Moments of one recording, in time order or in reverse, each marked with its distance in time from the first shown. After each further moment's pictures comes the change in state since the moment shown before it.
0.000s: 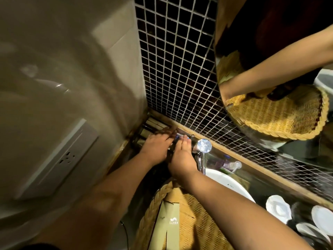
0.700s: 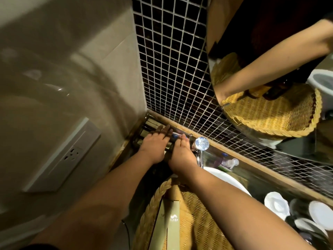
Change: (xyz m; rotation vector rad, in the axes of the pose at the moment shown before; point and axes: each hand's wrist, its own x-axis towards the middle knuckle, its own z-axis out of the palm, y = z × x) left_hand -0.007 -0.002 -0.008 0.072 -0.056 -0.033; right_hand -0.004 -0.008 -0.017 -0.036 -0.079 0.013
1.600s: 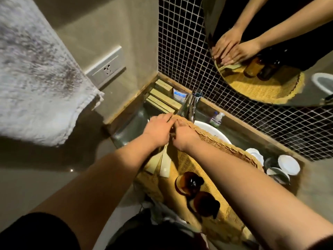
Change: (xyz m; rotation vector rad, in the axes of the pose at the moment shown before) left_hand -0.195 0.108 -0.001 -0.039 0.153 -0.039; right_hand -0.181 0.041 0.027 -0.308 -0.013 -0.336
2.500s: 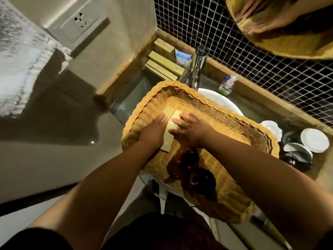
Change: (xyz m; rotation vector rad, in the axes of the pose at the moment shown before) left_hand -0.058 0.041 0.106 -0.200 -0.199 -0.289; right_hand -0.005 0.090 0.094 -0.620 -0.226 -0.479
